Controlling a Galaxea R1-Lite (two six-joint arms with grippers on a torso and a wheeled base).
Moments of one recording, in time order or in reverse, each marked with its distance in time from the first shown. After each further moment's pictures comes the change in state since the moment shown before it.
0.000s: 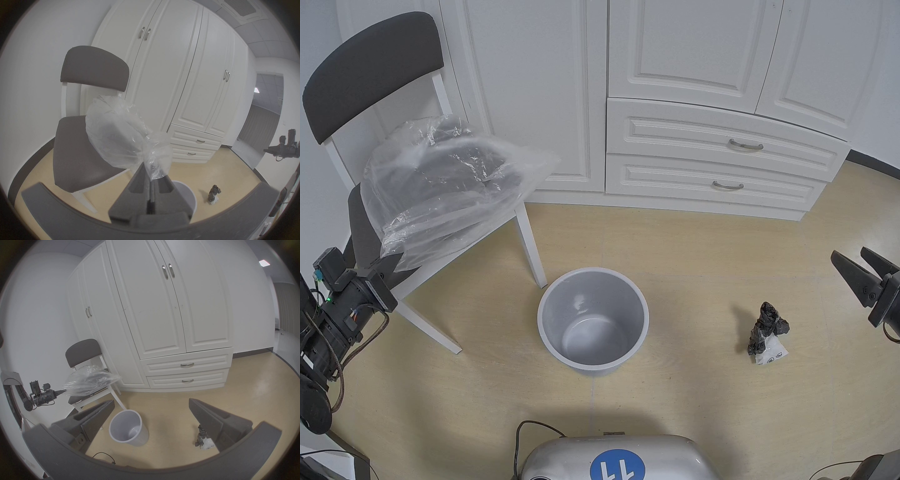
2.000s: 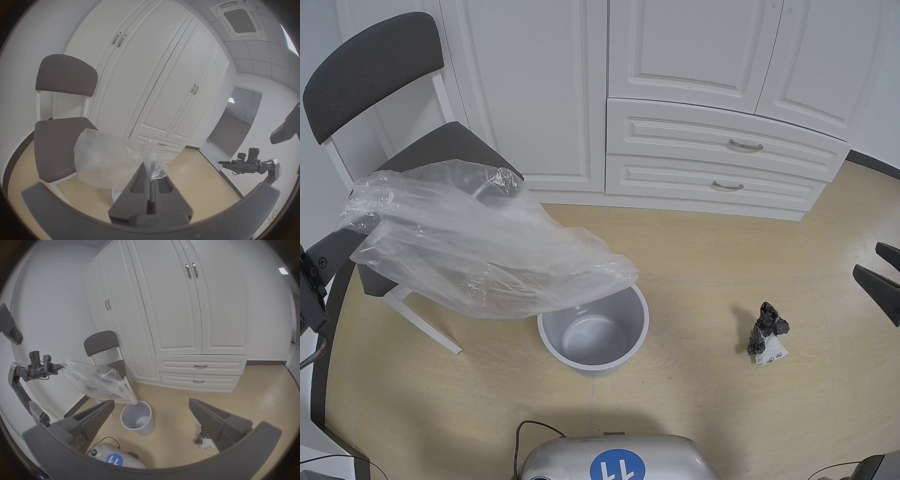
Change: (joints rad) left arm -0.556 -0.547 -0.389 0.929 0.269 -0.030; right arm 0.151 -0.136 -0.227 0.438 0.003 -0.099
